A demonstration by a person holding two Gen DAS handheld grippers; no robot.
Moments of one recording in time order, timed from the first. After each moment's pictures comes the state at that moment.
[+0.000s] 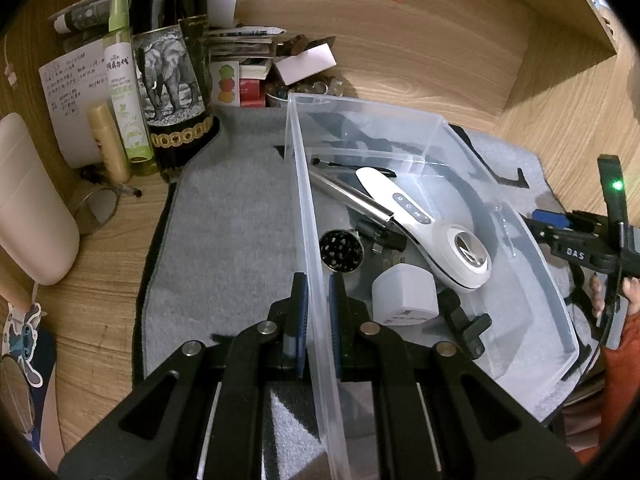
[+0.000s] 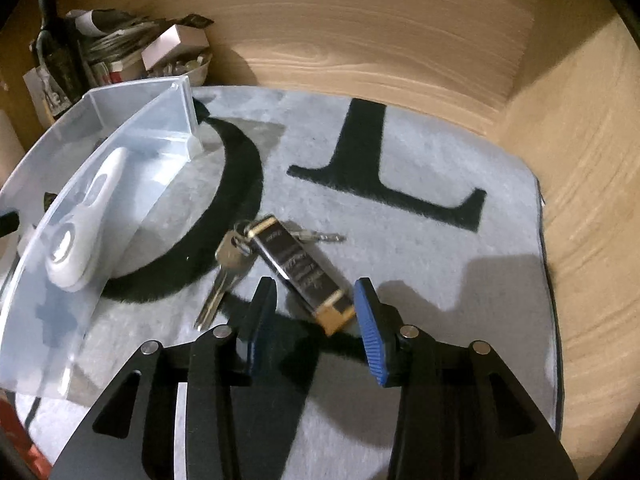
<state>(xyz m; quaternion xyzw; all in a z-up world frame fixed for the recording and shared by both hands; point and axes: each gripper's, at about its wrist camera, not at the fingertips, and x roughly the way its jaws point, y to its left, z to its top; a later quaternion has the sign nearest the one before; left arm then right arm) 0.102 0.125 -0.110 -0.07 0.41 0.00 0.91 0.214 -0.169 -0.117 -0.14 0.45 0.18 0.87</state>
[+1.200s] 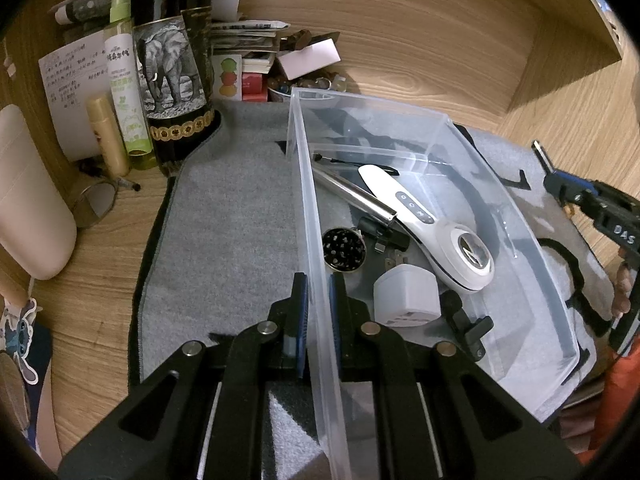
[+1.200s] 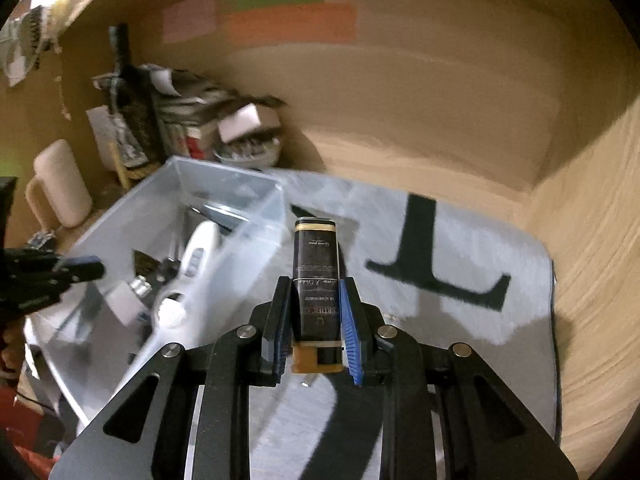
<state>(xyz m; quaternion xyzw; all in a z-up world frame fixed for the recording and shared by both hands) 0.104 0.126 -0.113 -0.08 0.41 0.00 0.91 0.179 -0.135 -0.051 -0.11 0.35 0.26 0.89</state>
